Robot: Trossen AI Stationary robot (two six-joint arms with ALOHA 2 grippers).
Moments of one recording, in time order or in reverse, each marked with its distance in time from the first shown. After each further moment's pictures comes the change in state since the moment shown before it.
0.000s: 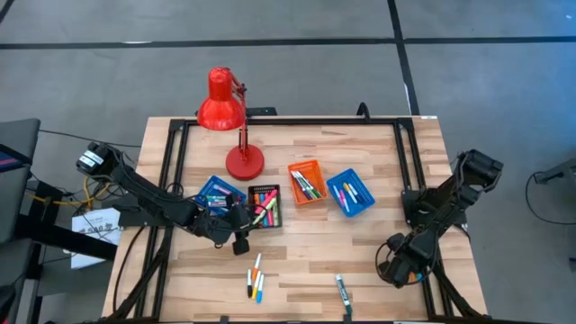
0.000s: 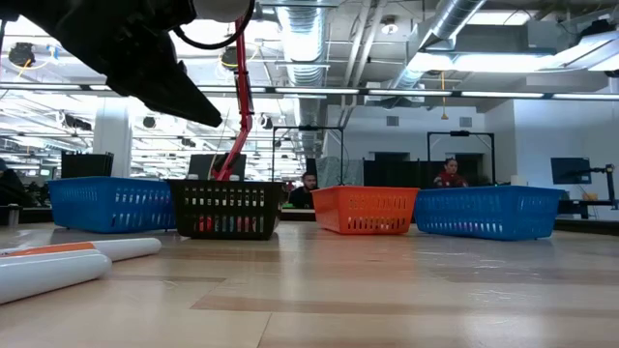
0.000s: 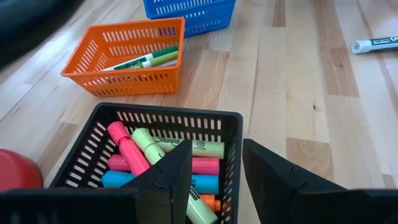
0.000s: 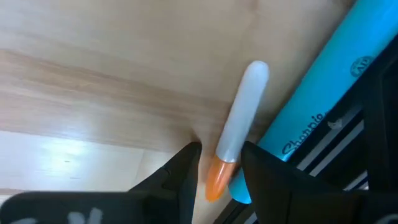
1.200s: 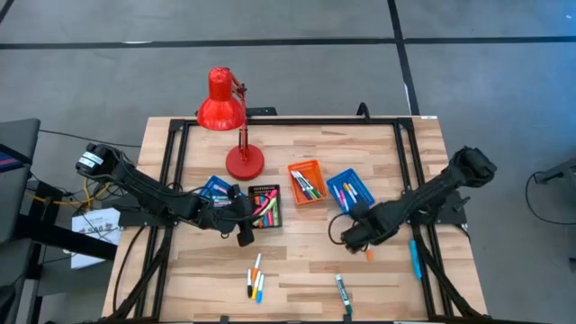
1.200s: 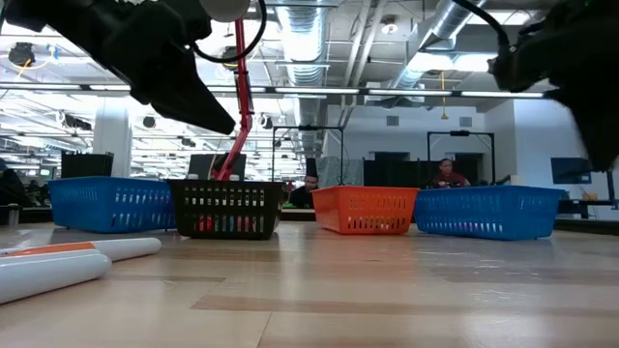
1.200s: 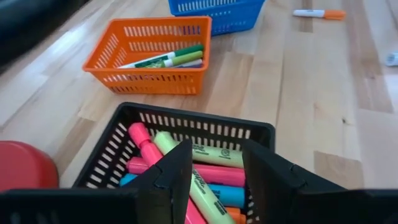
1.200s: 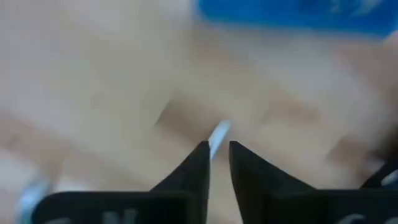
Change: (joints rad) left arm 0.095 0.000 0.000 0.007 0.038 -0.001; right arm -0.454 0.005 0.365 -0.415 0.447 -0.674
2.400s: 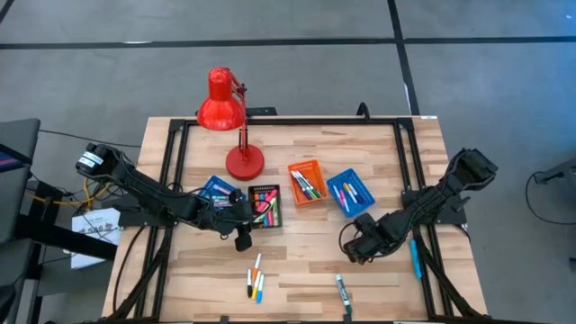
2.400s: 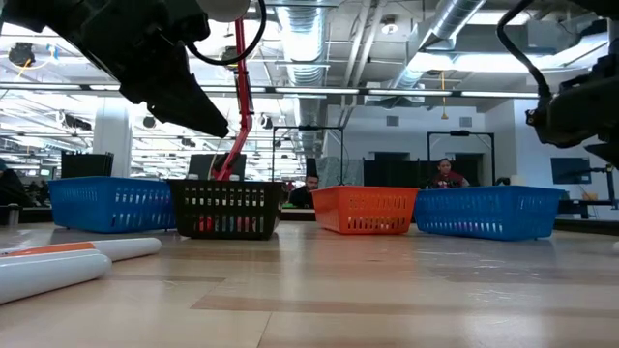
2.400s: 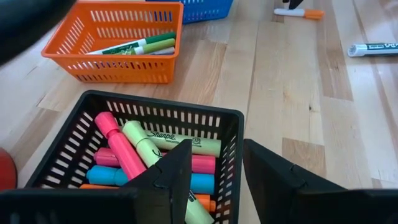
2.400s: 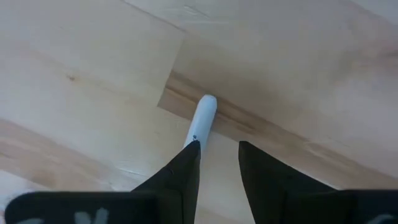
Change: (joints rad) left arm -0.011 0.000 0.000 -0.006 0.098 -0.034; right arm 0.105 0.003 -0.246 0.399 -0.071 0.262
